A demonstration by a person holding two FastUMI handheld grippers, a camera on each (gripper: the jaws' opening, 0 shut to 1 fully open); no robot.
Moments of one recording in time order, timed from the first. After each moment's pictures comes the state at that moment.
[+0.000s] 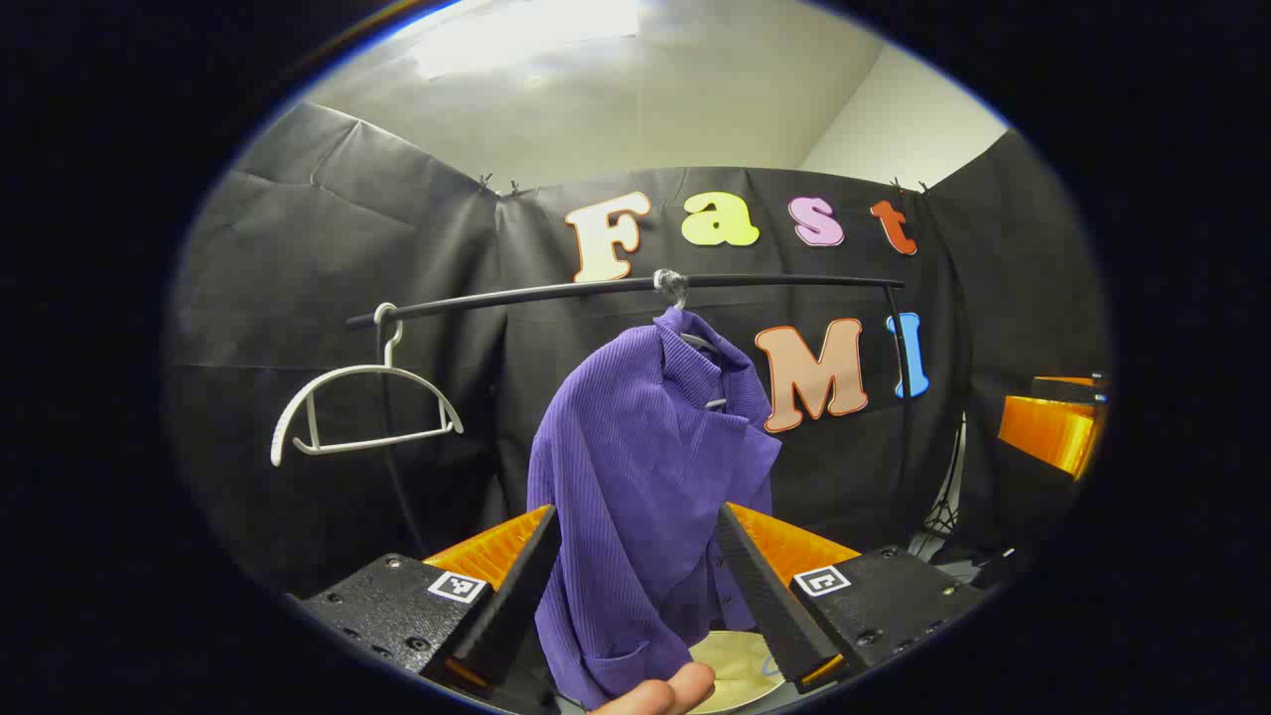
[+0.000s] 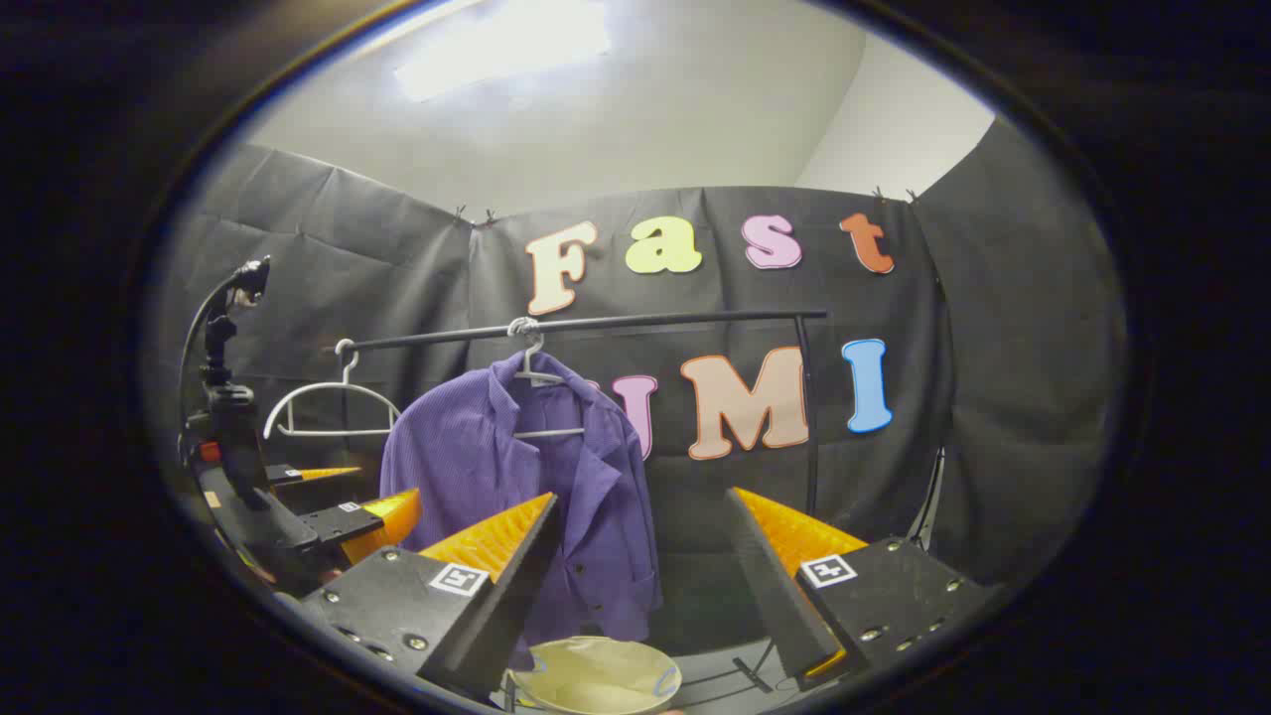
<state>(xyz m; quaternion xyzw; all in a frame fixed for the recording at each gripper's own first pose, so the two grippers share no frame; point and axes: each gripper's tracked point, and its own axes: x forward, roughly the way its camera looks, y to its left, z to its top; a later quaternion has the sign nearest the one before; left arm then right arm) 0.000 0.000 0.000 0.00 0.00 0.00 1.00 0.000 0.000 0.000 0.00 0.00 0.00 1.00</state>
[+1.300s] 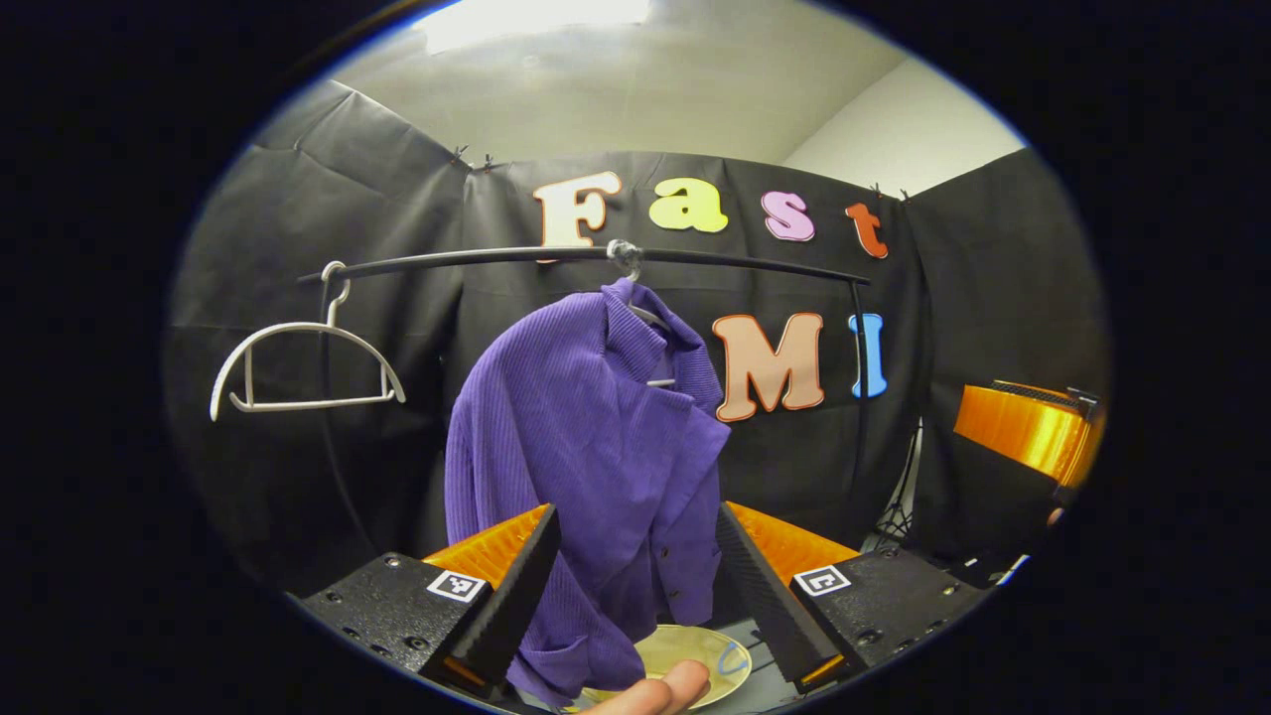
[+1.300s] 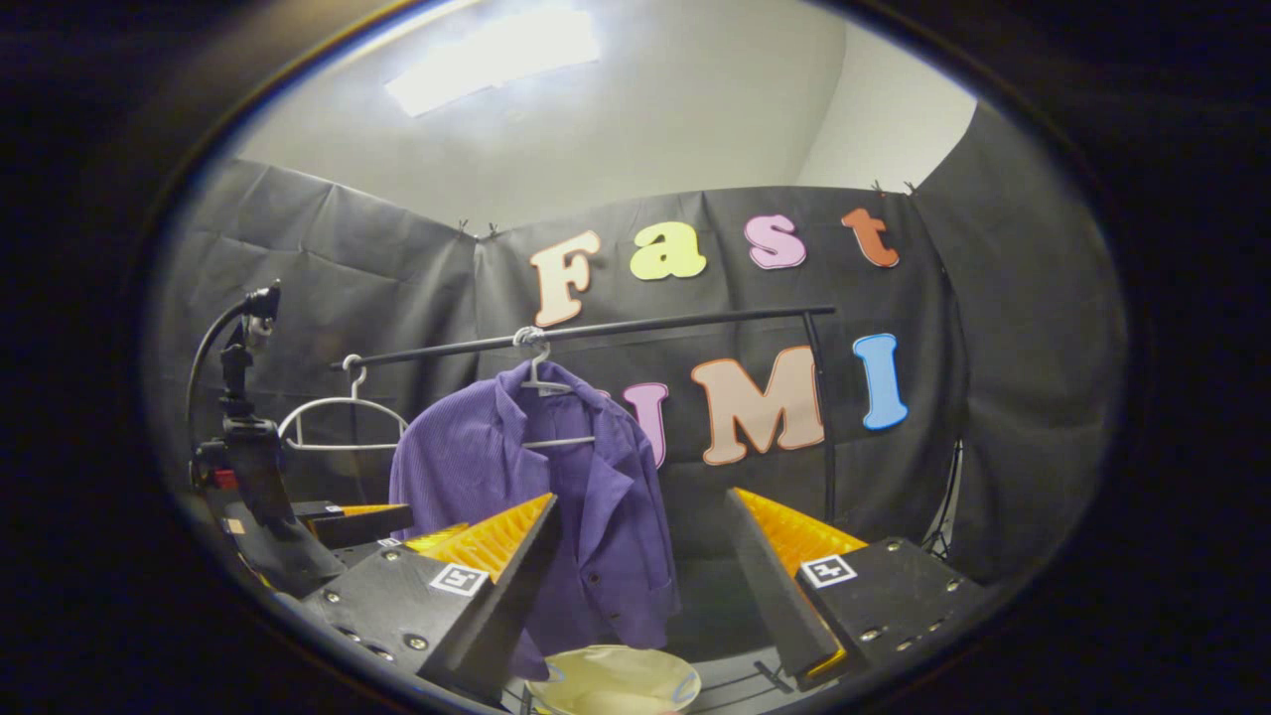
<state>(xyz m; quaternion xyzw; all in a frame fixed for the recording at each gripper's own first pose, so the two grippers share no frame) 0.006 -0.039 -0.021 -0.03 0.02 -0.06 1.00 0.002 0.004 -0.003 0.03 -0.02 0.02 1.00</state>
